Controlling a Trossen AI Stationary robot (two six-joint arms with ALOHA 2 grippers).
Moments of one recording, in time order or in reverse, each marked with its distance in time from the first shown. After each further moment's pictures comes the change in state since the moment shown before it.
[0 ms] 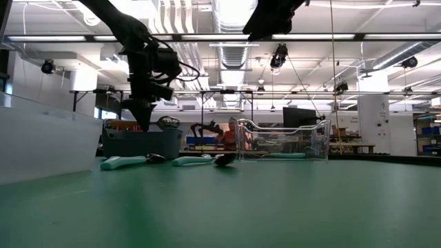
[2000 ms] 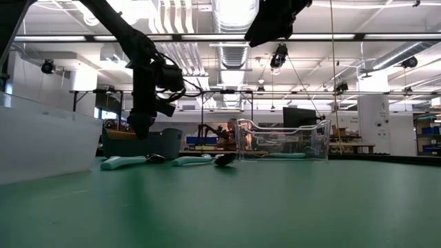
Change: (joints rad) left arm 0.006 0.124 0.000 0.029 -0.054 -0.154; right arm 0.000 0.000 -0.032 0.002 0.000 0.000
